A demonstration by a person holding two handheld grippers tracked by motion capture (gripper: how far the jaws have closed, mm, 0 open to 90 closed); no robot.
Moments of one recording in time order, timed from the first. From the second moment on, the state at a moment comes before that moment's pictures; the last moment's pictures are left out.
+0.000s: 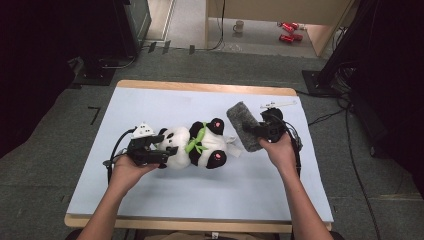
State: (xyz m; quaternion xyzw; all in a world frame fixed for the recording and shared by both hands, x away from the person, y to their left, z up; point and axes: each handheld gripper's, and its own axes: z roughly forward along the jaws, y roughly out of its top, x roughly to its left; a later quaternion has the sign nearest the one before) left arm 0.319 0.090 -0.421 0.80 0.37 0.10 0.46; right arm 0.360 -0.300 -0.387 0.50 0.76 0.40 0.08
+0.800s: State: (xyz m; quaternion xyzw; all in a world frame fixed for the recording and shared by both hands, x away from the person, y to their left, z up) left arm 0.321 0.094 -0.440 0.78 0.40 0.11 0.47; right arm 0.378 -0.228 -0.339 0.45 0.79 0.41 0.07
